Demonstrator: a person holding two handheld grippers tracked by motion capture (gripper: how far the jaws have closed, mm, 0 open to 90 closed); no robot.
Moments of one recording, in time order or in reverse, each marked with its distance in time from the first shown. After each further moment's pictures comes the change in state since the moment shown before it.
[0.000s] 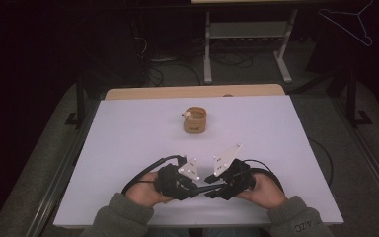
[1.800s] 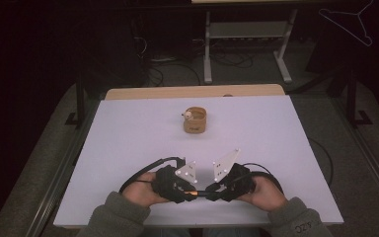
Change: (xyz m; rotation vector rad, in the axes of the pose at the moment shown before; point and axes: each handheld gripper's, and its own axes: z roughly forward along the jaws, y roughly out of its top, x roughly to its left) left arm -0.002 -0.003 -0.004 0.010 -0.038 0.046; right arm 0.006 -0.004 0.006 0.038 0.048 -0.033
